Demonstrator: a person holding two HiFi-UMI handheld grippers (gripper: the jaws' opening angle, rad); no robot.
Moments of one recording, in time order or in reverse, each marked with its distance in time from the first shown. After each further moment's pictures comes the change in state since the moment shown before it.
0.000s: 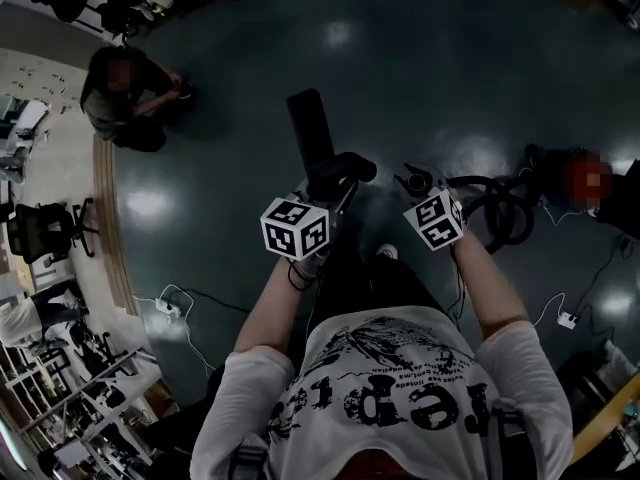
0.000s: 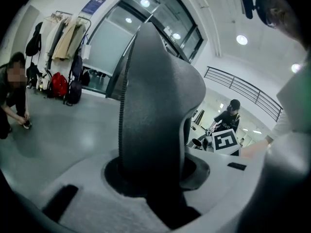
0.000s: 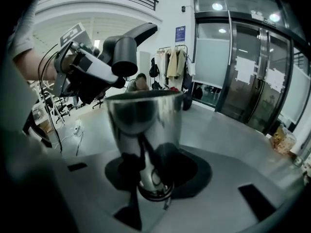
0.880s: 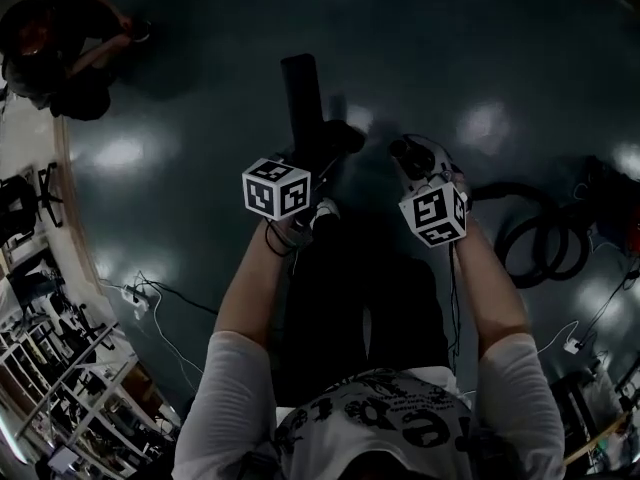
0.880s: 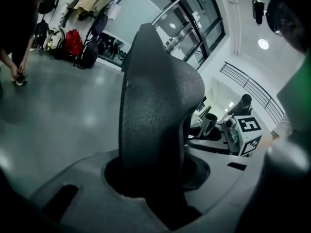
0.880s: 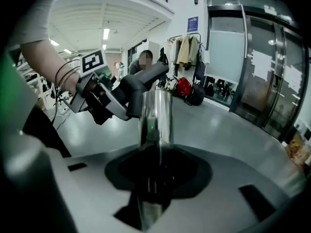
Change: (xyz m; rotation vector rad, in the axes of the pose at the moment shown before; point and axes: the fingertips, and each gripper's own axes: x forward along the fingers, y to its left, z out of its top) left arm 0.193 0.383 -0.254 -0.155 0.148 0.003; right arm 0.390 0.010 -0.142 -0.110 -0.030 0.036
